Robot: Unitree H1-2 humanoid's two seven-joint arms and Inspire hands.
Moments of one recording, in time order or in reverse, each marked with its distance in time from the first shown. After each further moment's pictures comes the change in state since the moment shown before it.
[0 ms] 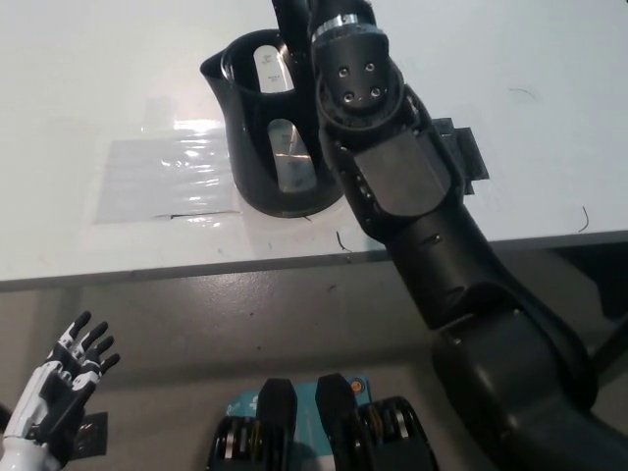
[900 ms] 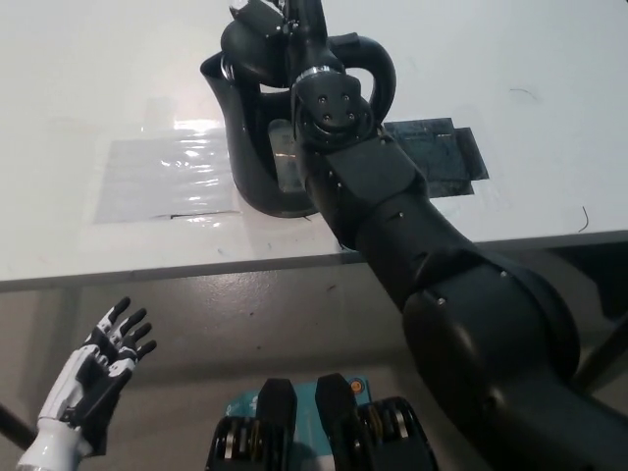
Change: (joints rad) left_arm -0.042 -0.013 -0.079 -0.014 0.004 0.022 0.000; right_arm -0.157 0.044 -0.181 0.553 0.126 -0.183 0.028
